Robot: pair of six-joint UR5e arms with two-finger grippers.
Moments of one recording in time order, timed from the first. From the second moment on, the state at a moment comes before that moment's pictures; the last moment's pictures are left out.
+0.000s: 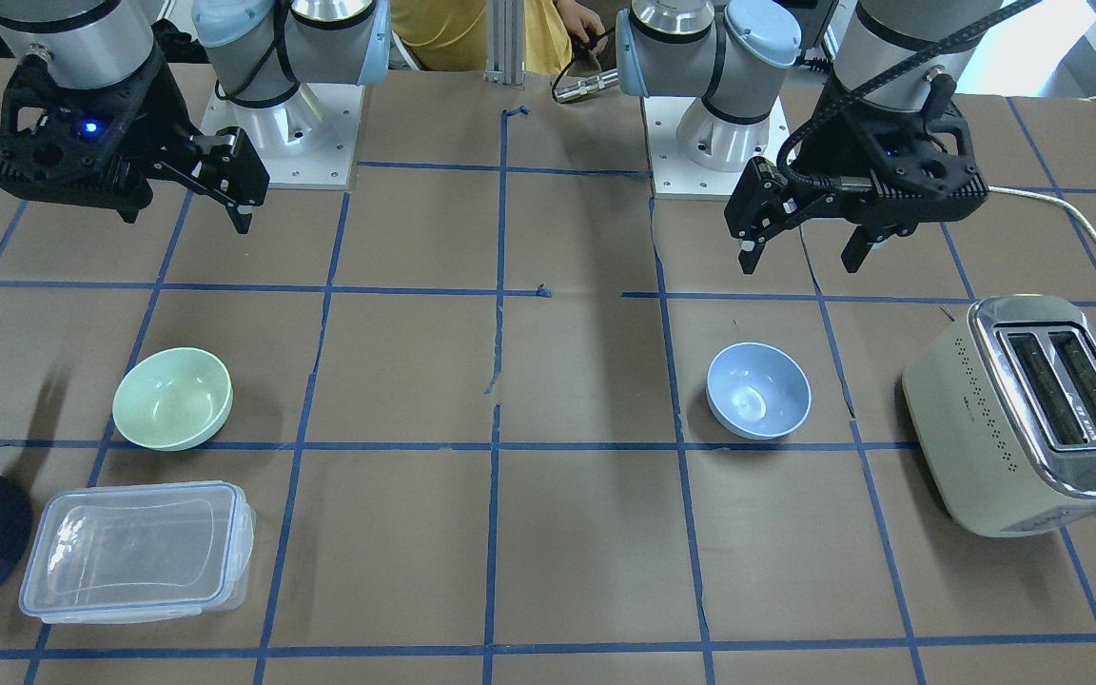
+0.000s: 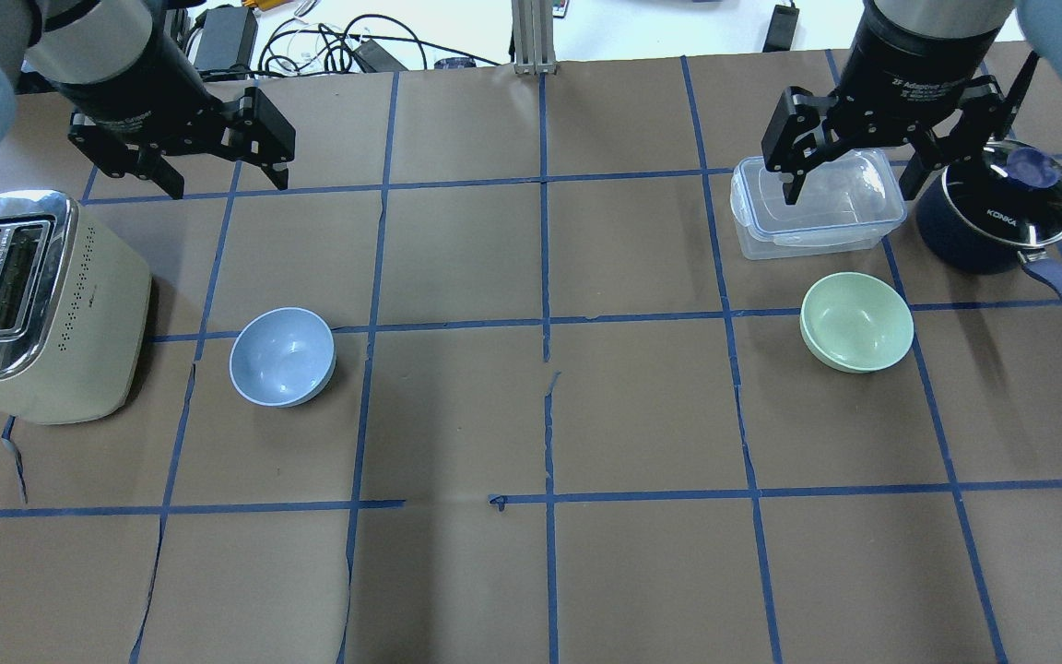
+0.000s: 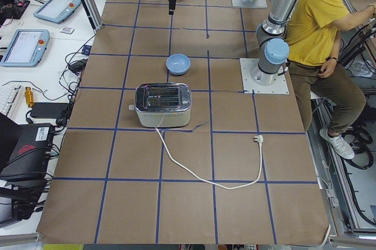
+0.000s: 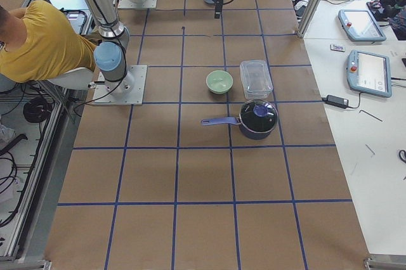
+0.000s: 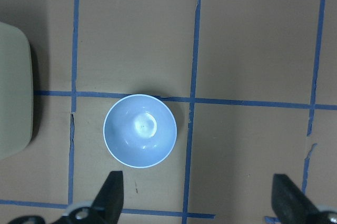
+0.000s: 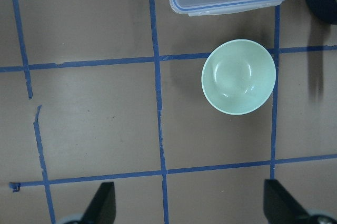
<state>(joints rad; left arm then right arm) -1.55 -1.57 -1.53 -1.52 1.62 -0.03 1.57 -1.55 1.47 -1.44 -1.63 0.05</state>
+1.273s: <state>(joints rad) -1.57 -1.57 -1.54 -1.51 1.62 -0.03 1.57 -1.55 1.48 -1.44 -1.62 0.06</state>
